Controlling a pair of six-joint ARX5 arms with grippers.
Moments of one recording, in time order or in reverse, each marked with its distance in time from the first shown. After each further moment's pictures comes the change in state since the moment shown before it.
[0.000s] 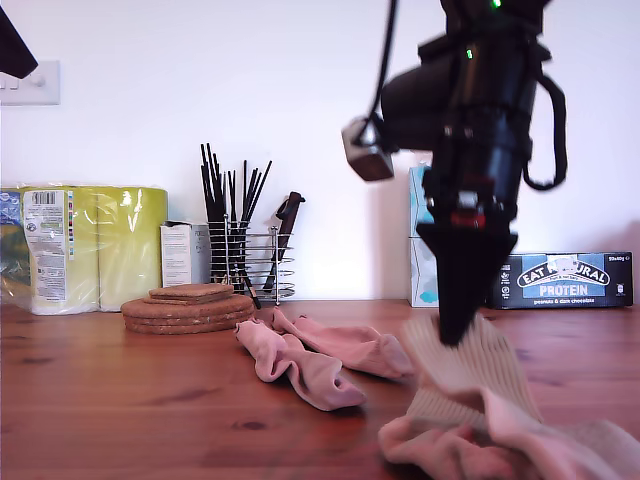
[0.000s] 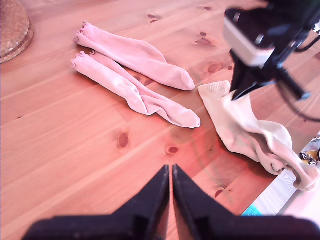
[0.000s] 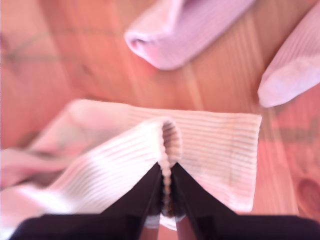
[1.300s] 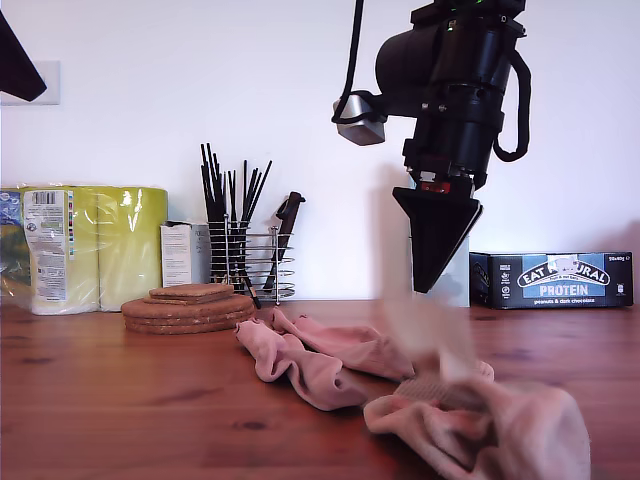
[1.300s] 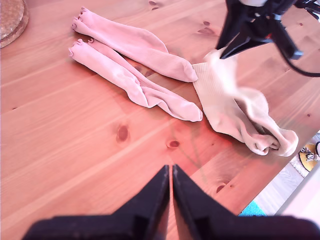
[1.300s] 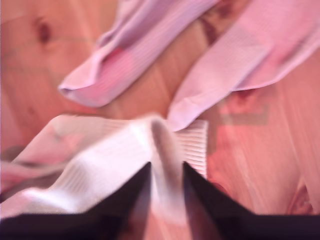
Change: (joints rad) left arm 0.000 0.045 0.000 0.001 0.000 0.000; right arm -0.049 0.042 0.154 0.045 0.084 0.032
